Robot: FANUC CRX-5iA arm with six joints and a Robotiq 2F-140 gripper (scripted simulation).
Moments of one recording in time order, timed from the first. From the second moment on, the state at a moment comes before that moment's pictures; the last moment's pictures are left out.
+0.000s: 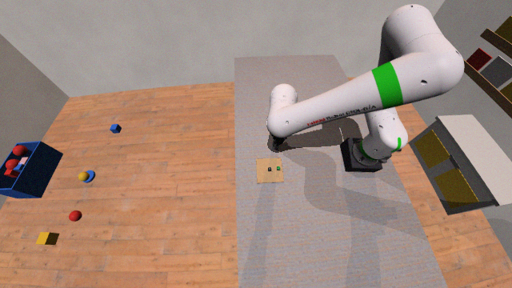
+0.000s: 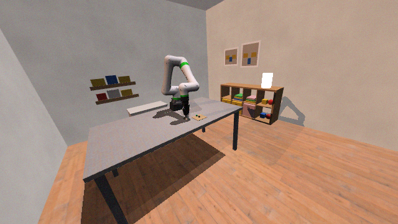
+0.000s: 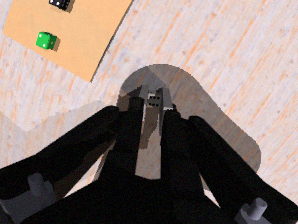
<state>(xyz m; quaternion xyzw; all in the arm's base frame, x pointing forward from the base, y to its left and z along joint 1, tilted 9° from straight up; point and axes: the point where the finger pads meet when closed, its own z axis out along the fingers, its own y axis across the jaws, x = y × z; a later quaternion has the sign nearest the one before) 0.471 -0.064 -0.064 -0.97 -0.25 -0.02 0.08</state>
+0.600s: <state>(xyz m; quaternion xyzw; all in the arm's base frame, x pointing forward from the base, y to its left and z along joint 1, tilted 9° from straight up) 0.471 -0.069 -0.036 -0.97 -0.25 -0.02 0.07</state>
